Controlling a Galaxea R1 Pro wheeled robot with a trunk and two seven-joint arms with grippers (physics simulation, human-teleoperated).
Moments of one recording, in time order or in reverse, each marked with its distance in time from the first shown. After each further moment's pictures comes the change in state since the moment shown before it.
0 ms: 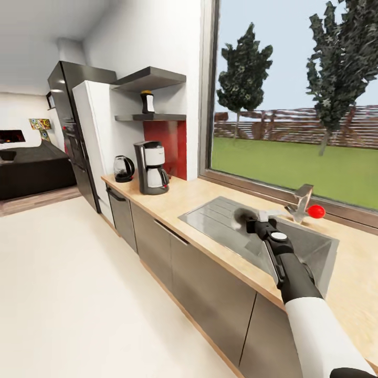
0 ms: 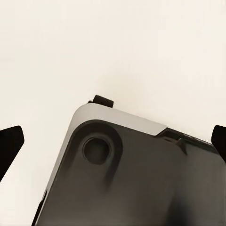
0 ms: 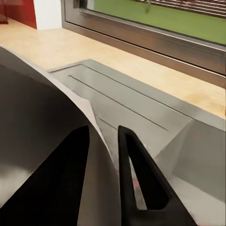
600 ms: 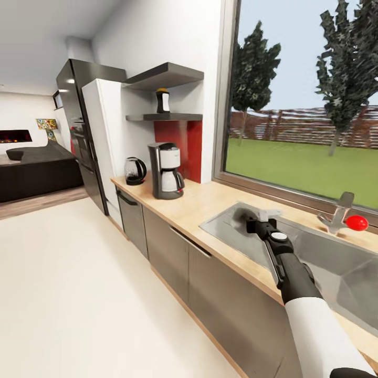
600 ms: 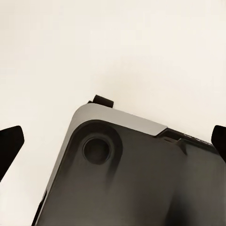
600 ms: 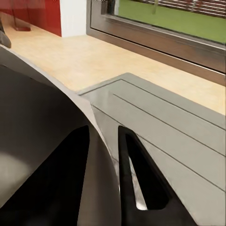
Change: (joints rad) left arm 0.000 0.000 0.000 0.000 0.000 0.000 0.000; right arm 0.000 0.000 -0.001 0.000 0.000 -0.001 0.000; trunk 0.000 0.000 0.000
